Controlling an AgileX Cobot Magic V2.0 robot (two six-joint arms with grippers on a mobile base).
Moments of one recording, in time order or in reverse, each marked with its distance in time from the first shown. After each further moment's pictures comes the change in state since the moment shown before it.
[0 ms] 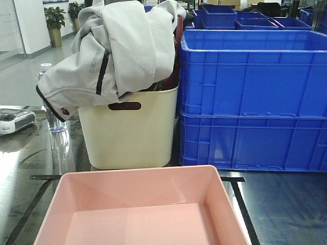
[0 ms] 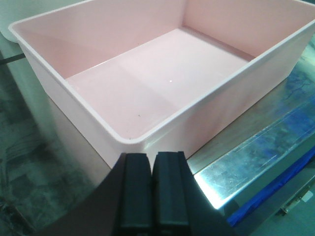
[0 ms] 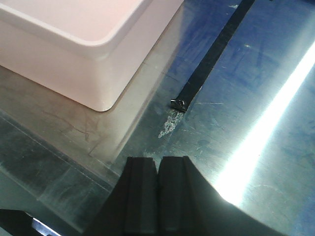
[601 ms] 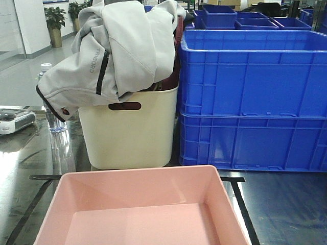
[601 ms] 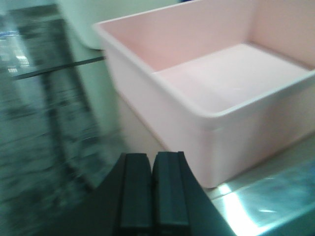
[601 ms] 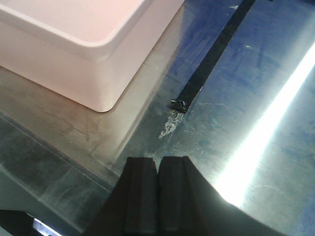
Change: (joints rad) left arm 0.250 -0.245 0.187 0.031 -0.089 0.012; right arm 0.000 0.000 0.000 0.006 -0.002 0.000
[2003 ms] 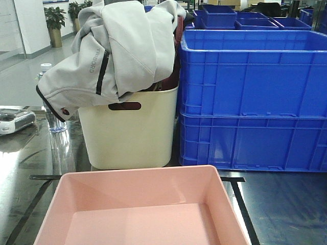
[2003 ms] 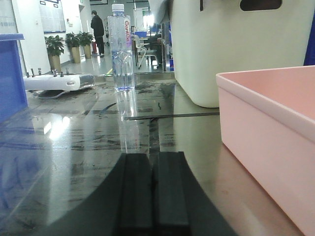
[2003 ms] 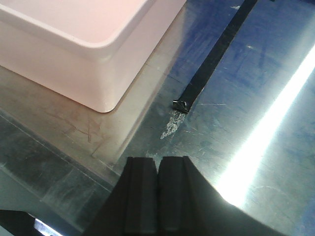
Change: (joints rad) left arm 0.280 -0.115 0.291 0.128 -0.490 -0.138; right arm 0.000 0.000 0.000 0.003 -0.001 -0.002
